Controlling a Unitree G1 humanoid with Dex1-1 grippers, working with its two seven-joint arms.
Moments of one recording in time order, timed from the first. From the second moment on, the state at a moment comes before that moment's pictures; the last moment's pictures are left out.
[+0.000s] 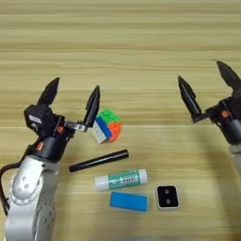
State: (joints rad) left arm 0.24 0.09 0.03 -0.37 -0.28 -0.21 -0.34; right arm 0.09 -0.16 -0.01 -0.43 0.24 -0.10 0.34
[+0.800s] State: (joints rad) left arm 0.35 0.08 0.15 -0.23 0.00 -0.56 -0.12; right arm 0.27 -0.10 -0.12 -0.23 0.02 -0.49 0.13
